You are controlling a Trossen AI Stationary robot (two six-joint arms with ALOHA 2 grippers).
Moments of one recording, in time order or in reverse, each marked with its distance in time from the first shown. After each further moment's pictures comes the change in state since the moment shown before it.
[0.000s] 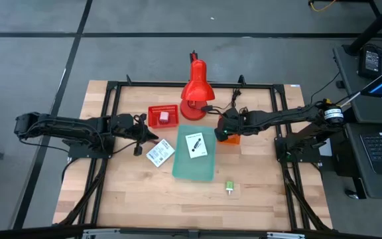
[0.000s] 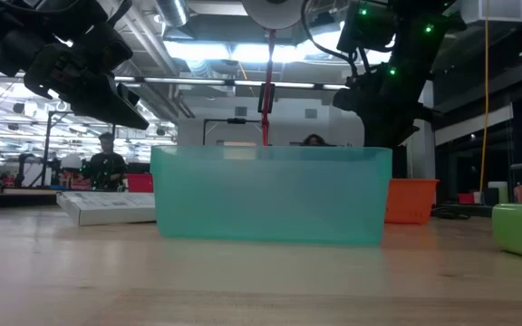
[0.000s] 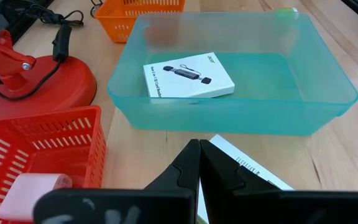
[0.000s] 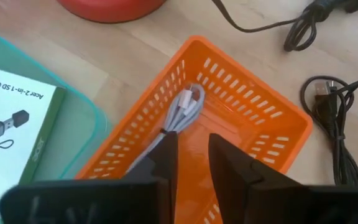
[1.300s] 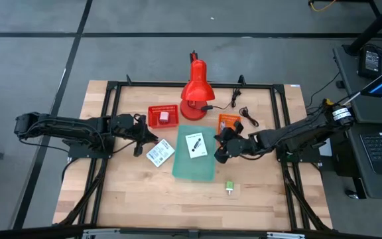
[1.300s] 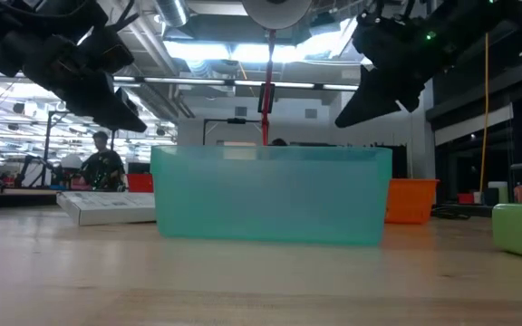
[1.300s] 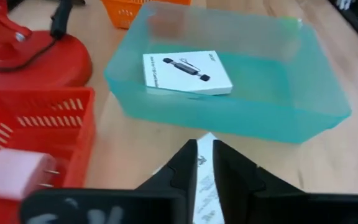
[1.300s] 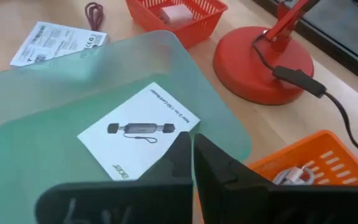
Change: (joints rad) left arm -0.001 0.000 0.000 -0.015 0.029 -0.147; right arm 0.299 -0.112 -0.212 0.596 0.182 -0.415
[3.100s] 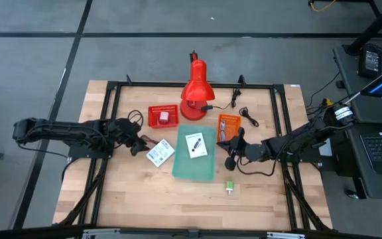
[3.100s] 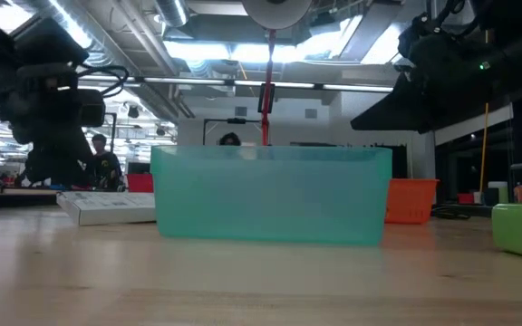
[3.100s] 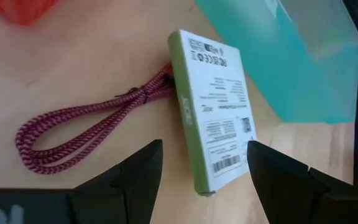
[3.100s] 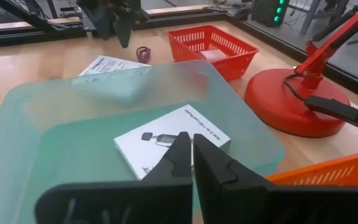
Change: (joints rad) left arm 0.035 -0.164 -0.145 -0.203 0.097 -0.676; right arm 0.101 -0.036 -0.384 0.724 0.044 -0.230
